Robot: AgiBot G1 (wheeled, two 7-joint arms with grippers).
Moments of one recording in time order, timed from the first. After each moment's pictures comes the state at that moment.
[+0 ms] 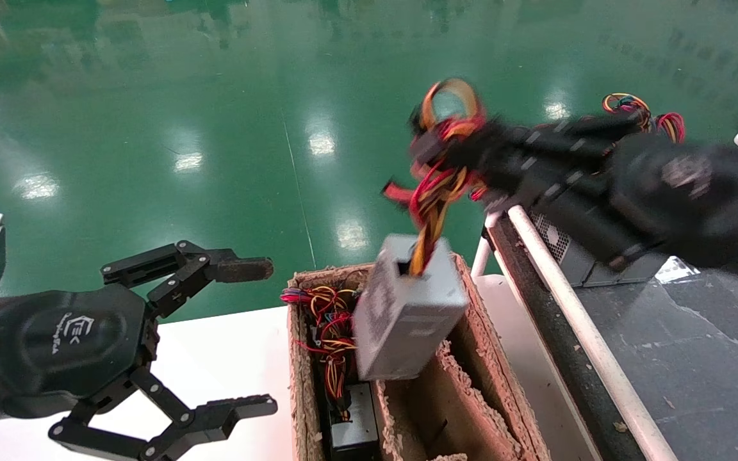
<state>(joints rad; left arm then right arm) -1.09 0.58 0.35 -1.27 0.68 1.47 -0.15 1.29 -0.69 -0.28 1.10 -0.74 -1.45 0.08</state>
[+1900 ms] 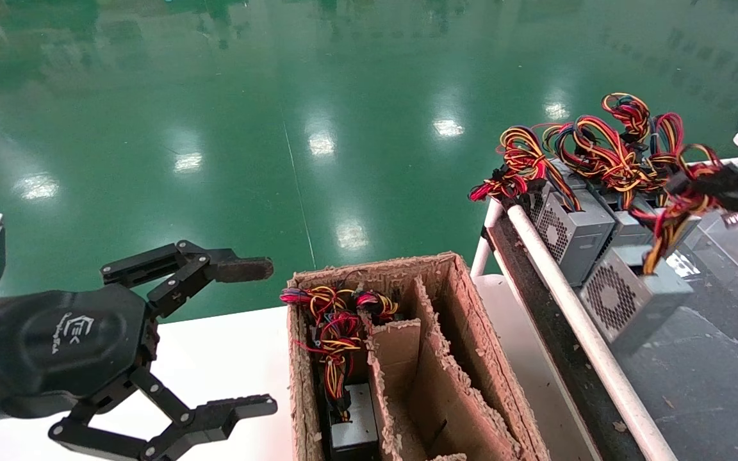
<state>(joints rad) -1.09 0.58 0.35 -1.27 0.68 1.47 -0.15 1.20 -0.38 -0.21 0.91 -0.95 -1.31 -0.08</state>
